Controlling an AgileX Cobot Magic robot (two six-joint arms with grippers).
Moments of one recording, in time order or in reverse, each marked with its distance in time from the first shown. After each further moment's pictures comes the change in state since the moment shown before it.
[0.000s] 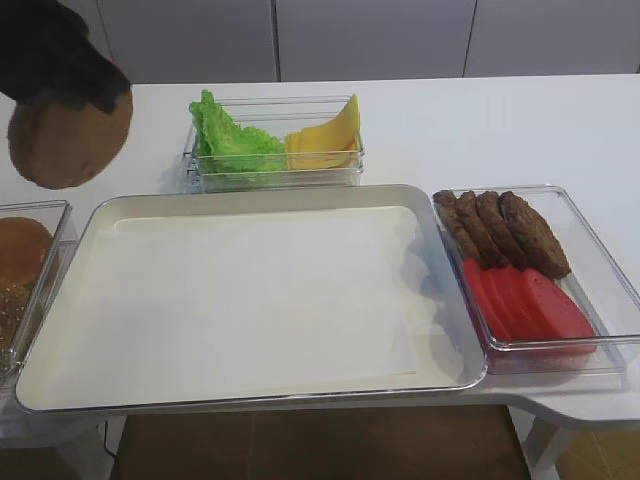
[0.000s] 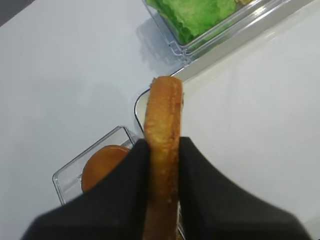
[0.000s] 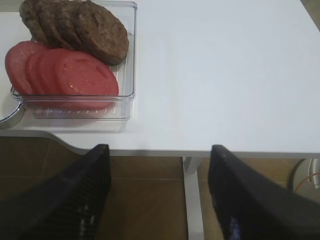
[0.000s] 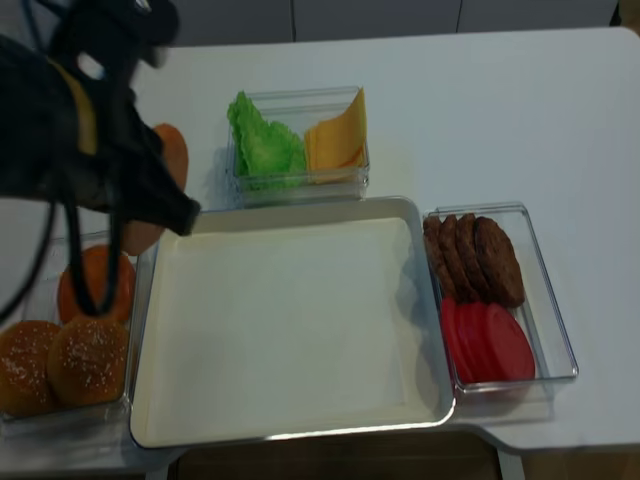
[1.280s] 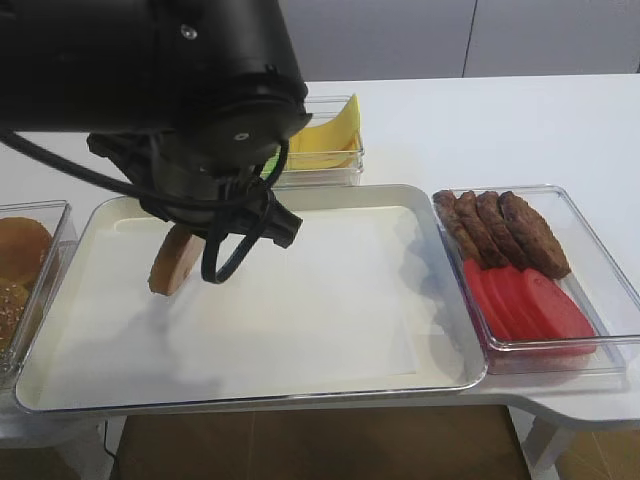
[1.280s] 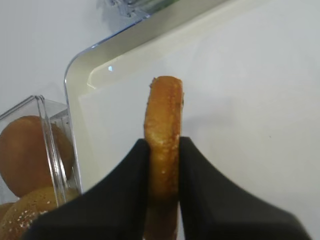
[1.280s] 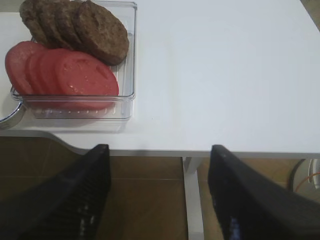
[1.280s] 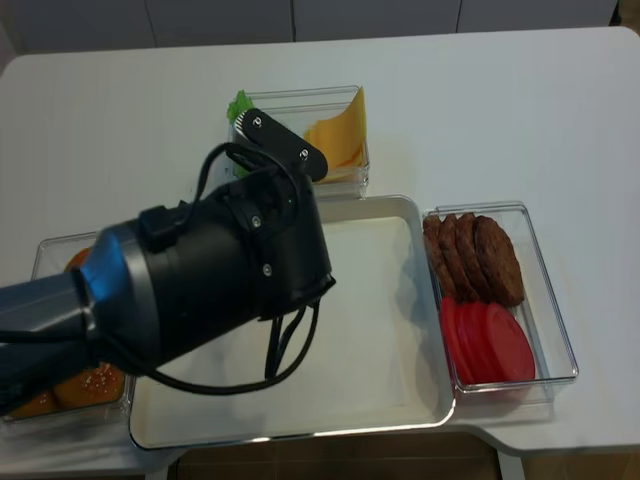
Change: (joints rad) left arm -0.231 0.407 0.000 0.202 0.058 -0.591; right arm 0.000 0.000 0.000 0.000 0.000 0.000
